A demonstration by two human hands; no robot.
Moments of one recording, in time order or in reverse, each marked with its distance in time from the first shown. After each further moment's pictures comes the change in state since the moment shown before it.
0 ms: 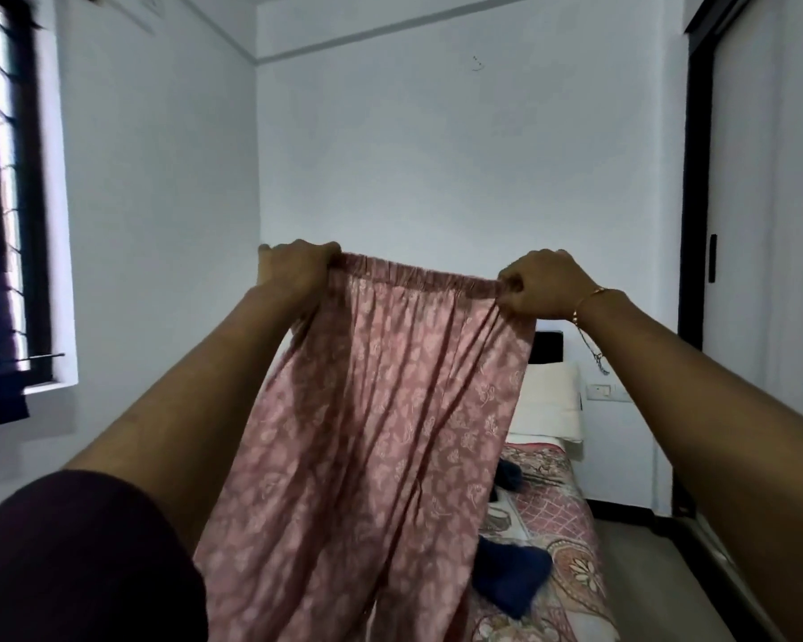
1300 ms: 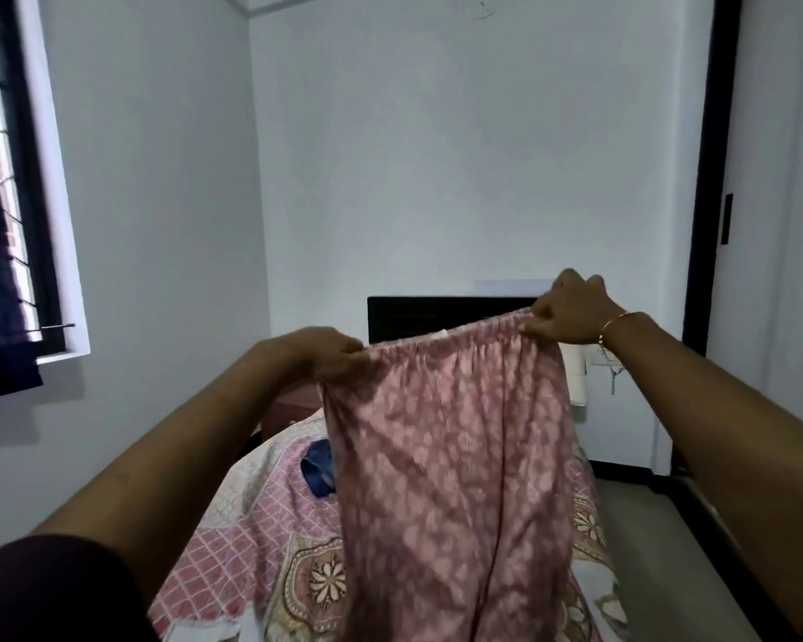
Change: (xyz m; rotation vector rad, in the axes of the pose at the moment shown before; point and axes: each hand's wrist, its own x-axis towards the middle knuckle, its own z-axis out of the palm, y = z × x) left_hand -0.077 0.010 0.055 -0.221 -0.661 0.264; right_hand -0.042 0.021 0.060 -0.124 -0.242 0.111
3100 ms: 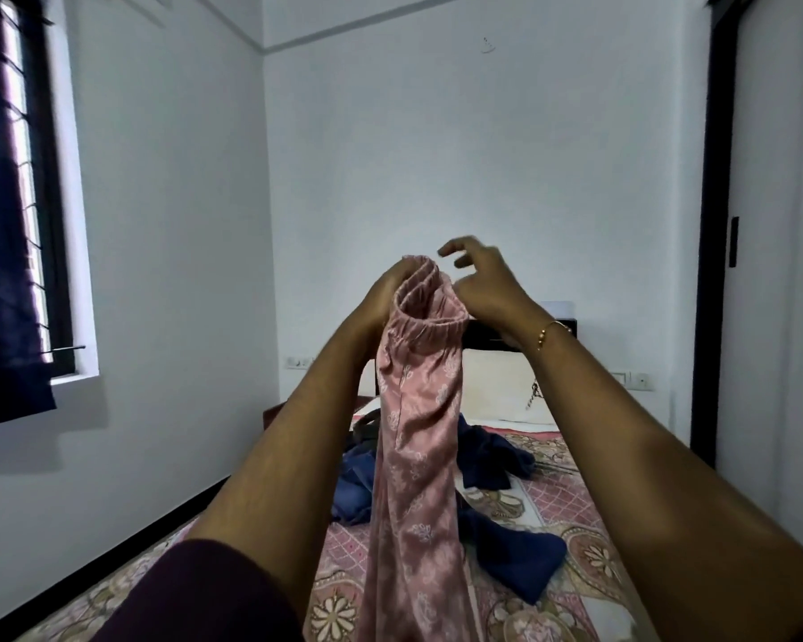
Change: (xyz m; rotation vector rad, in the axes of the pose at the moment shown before) left_hand 0.018 0.075 -0.052 -1.641 0.404 0.159; right_hand 0.016 -0.106 -0.053 1.113 0.395 -0.045
